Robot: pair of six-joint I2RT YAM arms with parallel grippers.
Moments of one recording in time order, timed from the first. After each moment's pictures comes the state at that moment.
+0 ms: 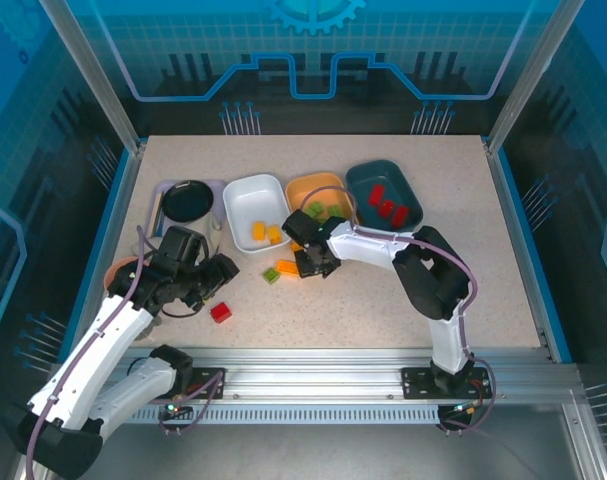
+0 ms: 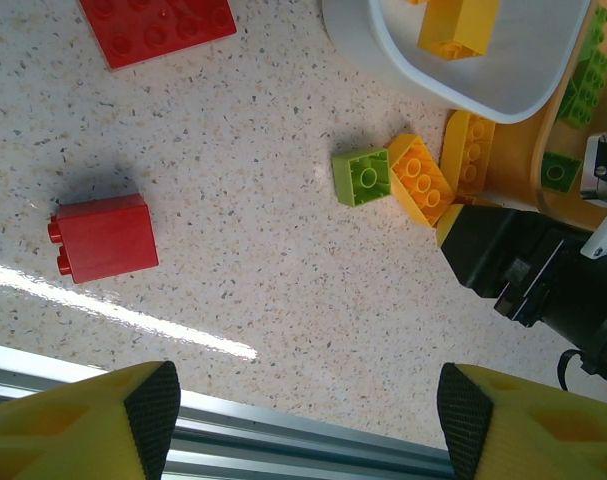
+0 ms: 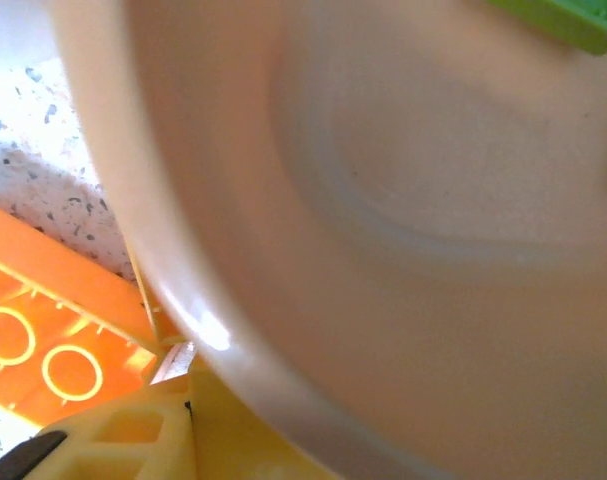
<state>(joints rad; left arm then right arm) -0.35 0.85 0.88 -1.07 0.13 -1.09 0.82 1.99 1.38 -0.71 0.12 0.54</state>
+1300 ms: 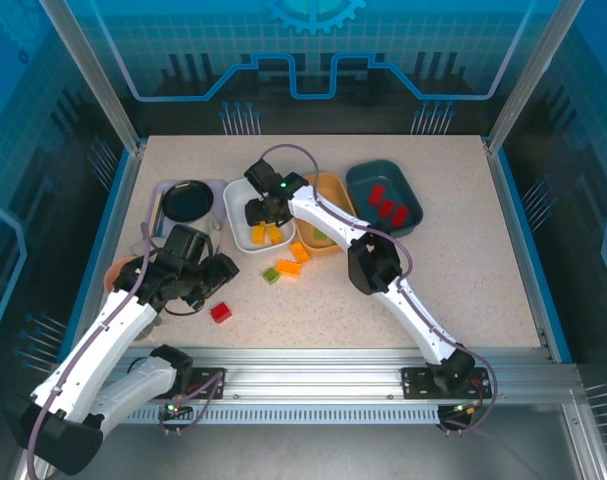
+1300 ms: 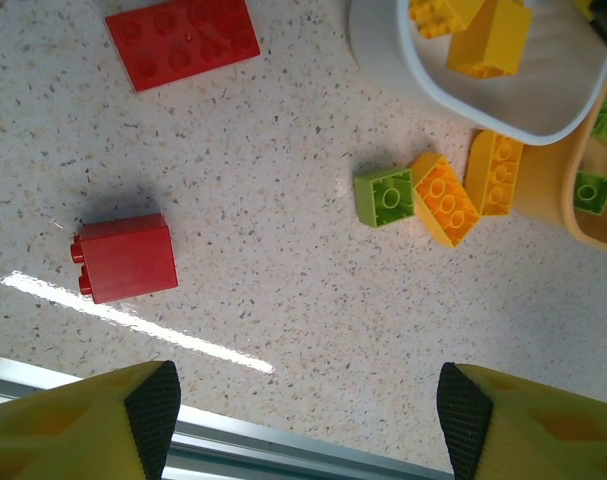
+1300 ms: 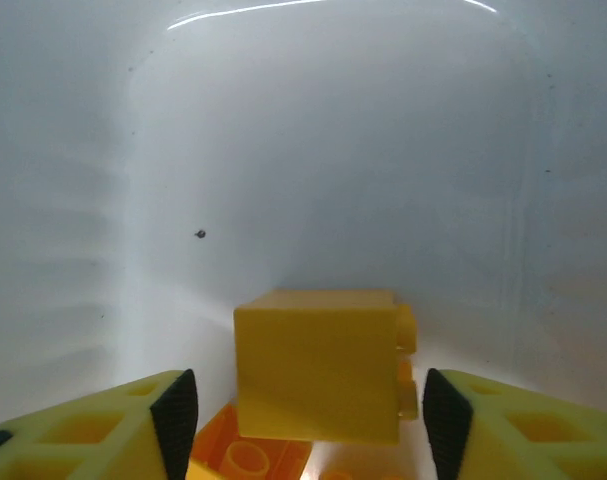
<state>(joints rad) -0.36 0.89 0.87 -1.07 0.08 -1.08 0.77 2.65 2.55 -0.95 0.01 0.47</state>
